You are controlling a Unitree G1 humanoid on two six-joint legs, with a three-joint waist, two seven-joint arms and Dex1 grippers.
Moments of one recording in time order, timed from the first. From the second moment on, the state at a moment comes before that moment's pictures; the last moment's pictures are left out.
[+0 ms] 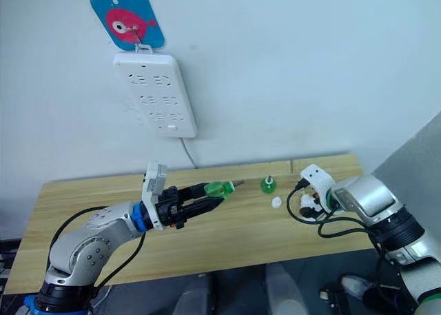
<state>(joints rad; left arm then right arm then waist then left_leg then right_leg) -0.12 0.55 0.03 -0.36 -0.79 0.66 -0.84 -0.63 -0.77 0.47 -0.03 0.39 1.28 0.49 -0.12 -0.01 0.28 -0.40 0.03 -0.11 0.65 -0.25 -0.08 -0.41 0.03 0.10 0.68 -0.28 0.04</state>
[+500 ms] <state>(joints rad) -0.09 0.54 0.04 -0.39 -0.78 0.65 -0.81 -0.66 -0.71 0.51 0.07 0.25 1.26 0.57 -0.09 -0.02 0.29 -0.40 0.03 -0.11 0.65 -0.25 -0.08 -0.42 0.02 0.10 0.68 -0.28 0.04</state>
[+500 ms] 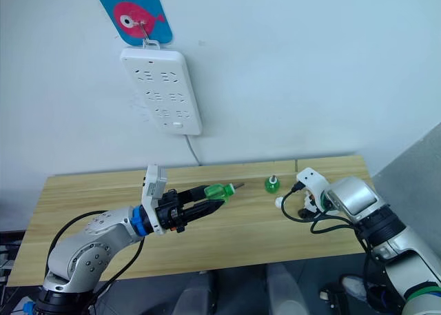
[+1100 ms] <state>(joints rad) -0.08 0.53 0.03 -0.41 -0.77 0.64 -0.80 -0.66 -0.73 0.51 0.09 0.21 1.28 0.61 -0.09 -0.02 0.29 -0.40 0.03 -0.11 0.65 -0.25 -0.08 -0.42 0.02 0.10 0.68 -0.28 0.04</state>
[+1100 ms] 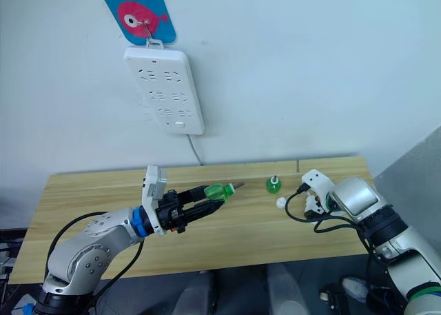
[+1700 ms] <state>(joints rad) -0.17 0.57 0.03 -0.36 -0.78 0.67 -0.89 -0.64 -0.79 0.29 -0.04 0.31 1.32 0.70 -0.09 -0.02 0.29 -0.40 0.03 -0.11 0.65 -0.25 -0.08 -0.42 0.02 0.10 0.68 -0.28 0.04</state>
